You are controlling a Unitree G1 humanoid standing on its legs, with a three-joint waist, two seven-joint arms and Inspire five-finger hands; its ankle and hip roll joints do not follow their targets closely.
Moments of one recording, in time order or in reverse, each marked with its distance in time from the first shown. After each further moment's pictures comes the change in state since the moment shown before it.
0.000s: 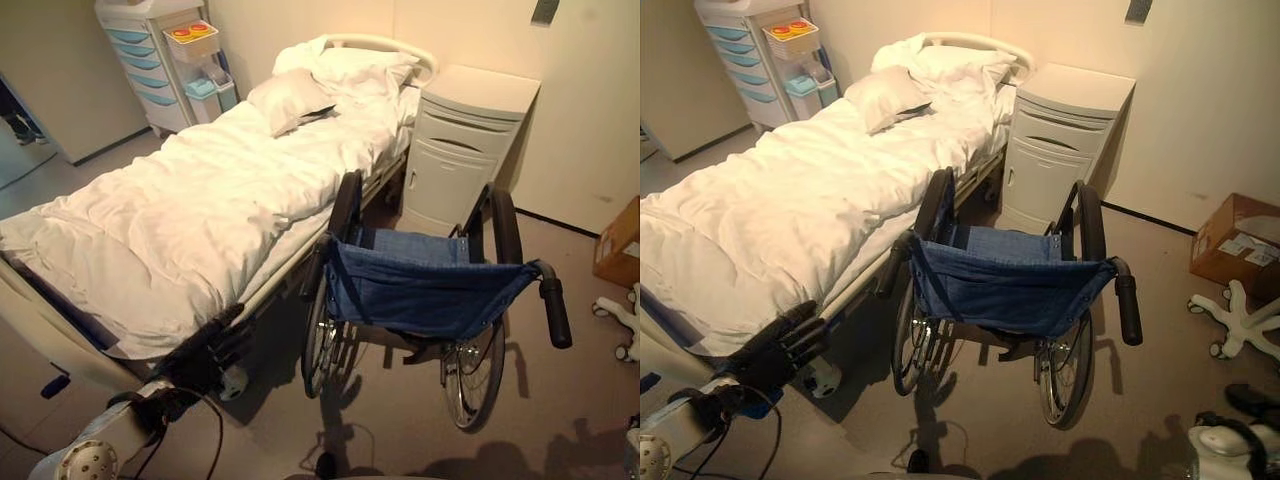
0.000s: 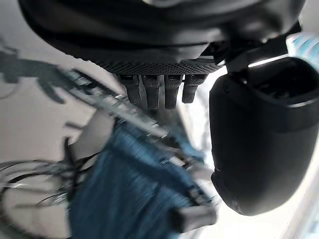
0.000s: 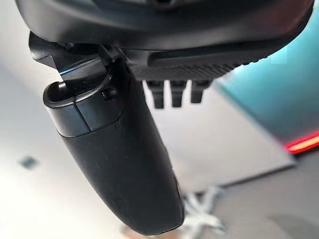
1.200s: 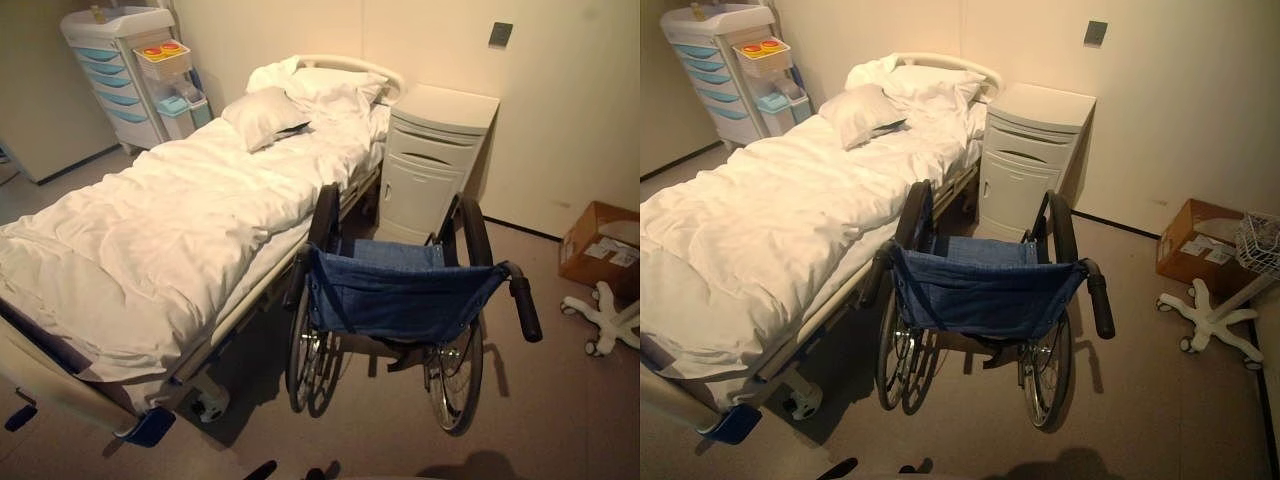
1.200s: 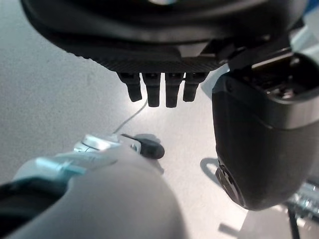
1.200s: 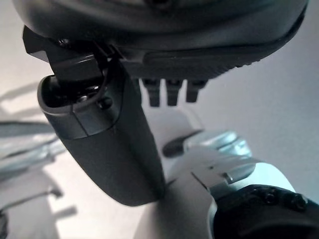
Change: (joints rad) left arm -0.237 -0.324 -0.363 1.446 0.639 -0.709 0.090; right arm -0.187 0.255 0.456 1.080 0.265 -0.242 0.826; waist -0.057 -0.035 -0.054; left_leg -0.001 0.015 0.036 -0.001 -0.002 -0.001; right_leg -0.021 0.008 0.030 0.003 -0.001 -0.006
